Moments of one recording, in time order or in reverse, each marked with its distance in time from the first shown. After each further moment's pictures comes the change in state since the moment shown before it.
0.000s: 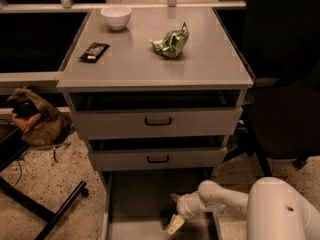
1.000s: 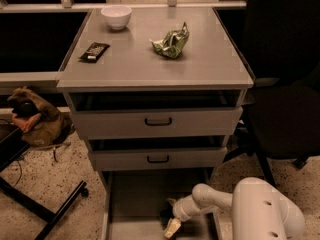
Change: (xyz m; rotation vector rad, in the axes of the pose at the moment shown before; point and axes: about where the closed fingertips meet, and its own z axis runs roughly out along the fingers) arm 0.024 -0.003 0.043 -0.032 0.045 -0.024
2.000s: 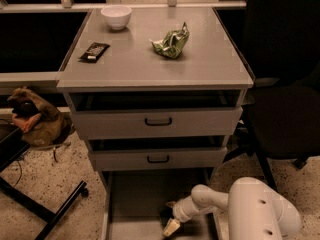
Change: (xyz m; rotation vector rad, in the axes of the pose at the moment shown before) arm 0.010 -0.003 0.009 0.000 0.026 0.007
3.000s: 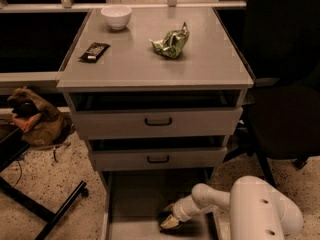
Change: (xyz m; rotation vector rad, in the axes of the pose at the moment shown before) arm -0.006 0.003 -0.008 -0.008 -0.006 0.023
